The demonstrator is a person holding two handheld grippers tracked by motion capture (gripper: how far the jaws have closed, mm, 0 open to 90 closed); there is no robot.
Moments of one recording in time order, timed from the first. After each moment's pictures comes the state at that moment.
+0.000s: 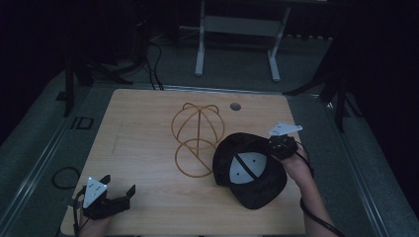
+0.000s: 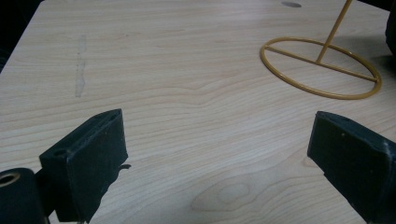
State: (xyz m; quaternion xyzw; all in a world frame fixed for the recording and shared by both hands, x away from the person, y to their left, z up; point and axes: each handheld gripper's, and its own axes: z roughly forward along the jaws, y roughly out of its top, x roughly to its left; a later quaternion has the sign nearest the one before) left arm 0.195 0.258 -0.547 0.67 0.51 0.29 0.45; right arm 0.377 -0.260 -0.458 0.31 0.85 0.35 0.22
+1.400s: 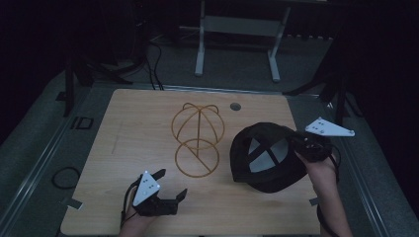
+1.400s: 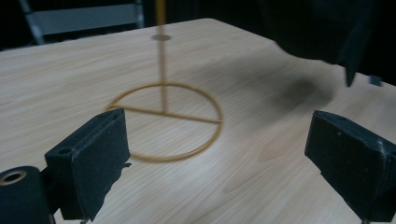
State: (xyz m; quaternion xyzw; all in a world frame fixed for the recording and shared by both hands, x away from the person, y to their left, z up) left arm 0.208 0.131 -0.505 0.74 0.36 0.22 0.52; right arm 0.317 -0.295 -0.374 0.35 0.76 0.47 0.27
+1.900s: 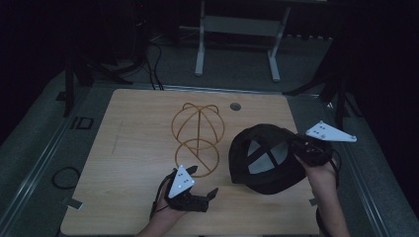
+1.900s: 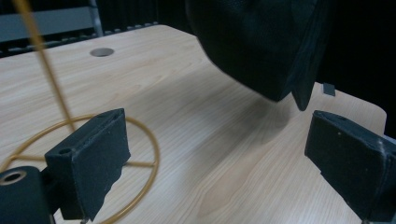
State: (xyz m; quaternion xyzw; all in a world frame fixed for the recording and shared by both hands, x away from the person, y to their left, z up) left arm 0.229 0.057 -0.494 0.76 0.32 0.18 0.54; right arm 0.305 -0.291 -0.373 0.35 0.75 0.48 0.28
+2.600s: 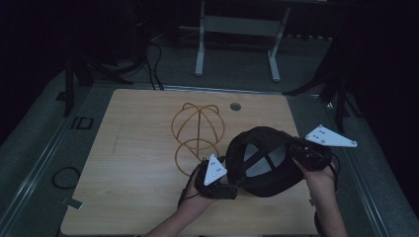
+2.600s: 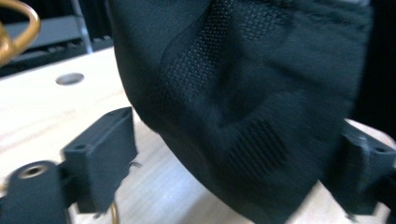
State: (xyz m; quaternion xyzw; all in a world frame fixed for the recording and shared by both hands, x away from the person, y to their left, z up) left arm 0.257 -0.012 -0.479 0.76 0.30 0.20 0.54; right arm 0.293 -0.286 -0.373 0.34 0.75 0.49 0.27
